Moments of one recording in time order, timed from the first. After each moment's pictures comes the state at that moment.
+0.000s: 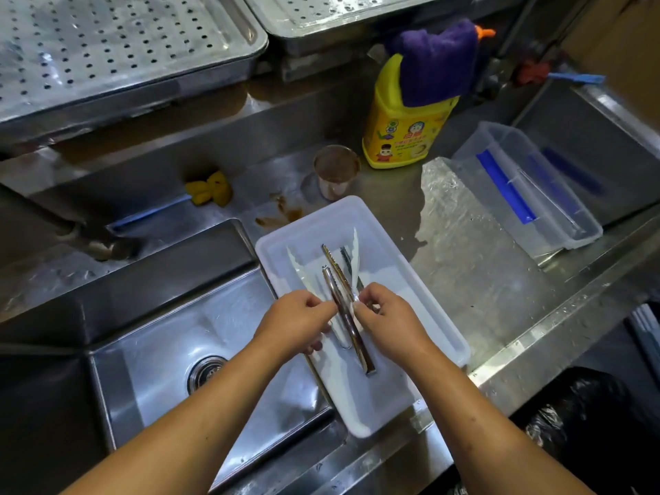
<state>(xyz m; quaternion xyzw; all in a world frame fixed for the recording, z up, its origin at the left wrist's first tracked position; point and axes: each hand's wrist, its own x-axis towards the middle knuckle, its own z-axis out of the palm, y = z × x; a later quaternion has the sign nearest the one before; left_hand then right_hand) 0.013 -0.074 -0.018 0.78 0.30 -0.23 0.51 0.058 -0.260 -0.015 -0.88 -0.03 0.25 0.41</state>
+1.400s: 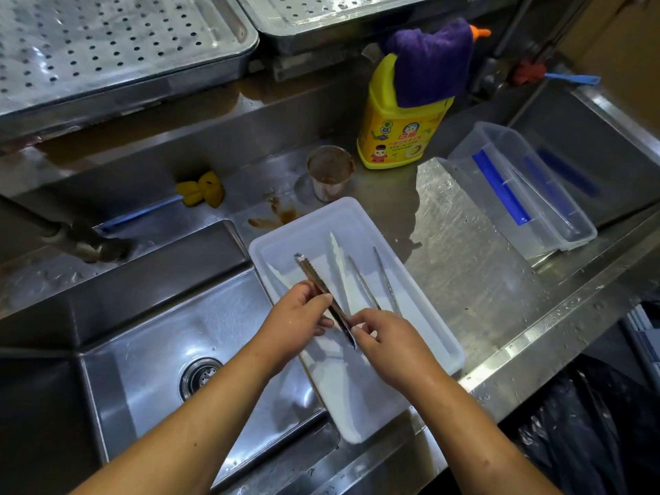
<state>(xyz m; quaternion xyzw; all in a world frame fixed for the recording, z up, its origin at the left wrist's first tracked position) 0.015 -0.085 -0.017 0.67 0.26 -0.17 0.67 0.040 -0.278 -0.005 -0.91 -0.09 0.28 0.30</state>
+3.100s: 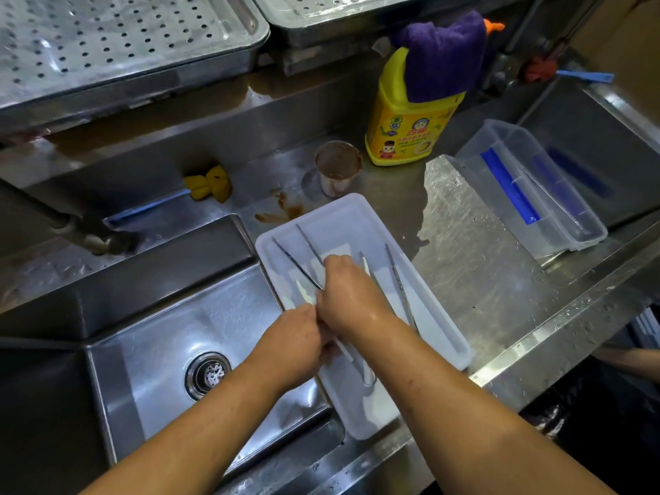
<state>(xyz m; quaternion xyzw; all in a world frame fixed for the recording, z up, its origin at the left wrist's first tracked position) -0.013 -0.078 -0.025 0.97 -0.10 -0.09 0.22 0.079 -0.183 0.020 -0.95 -0.15 0.22 0.18</state>
